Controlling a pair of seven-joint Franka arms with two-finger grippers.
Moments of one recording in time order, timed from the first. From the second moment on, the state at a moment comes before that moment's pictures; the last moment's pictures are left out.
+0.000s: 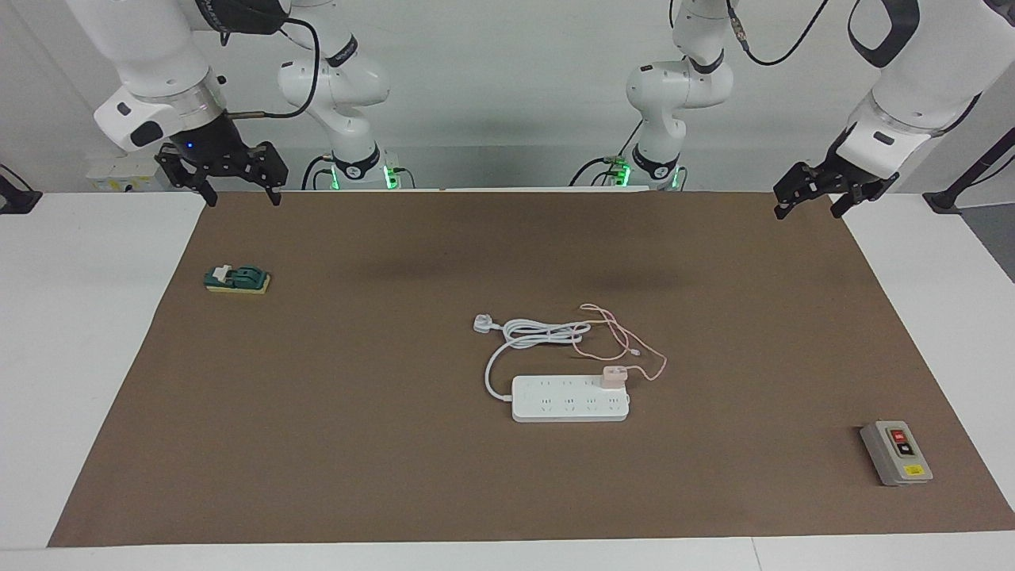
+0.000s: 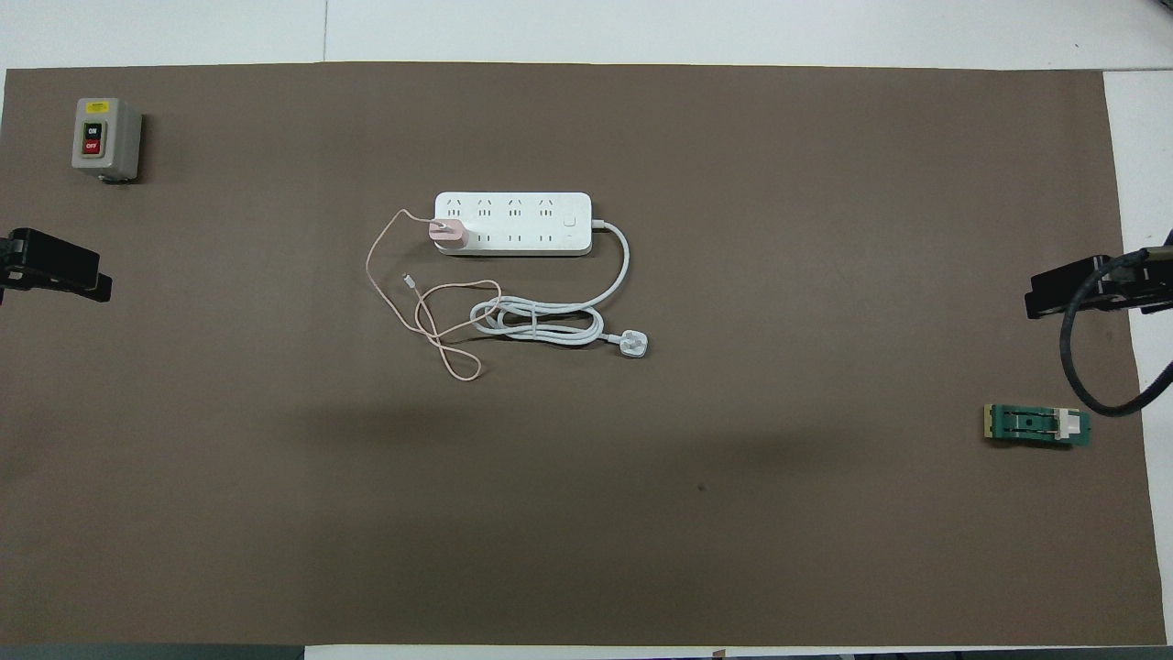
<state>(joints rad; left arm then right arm) 0.00 0.05 -0.02 -1.49 -0.01 1.44 0.03 0.04 -0.04 -0.05 -1.58 -0.02 1.48 -0.02</state>
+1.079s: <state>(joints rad) 0.01 0.04 -0.02 -1.52 -0.01 1.47 -0.05 0.04 -0.04 -0.05 -1.58 -0.02 1.47 -0.02</state>
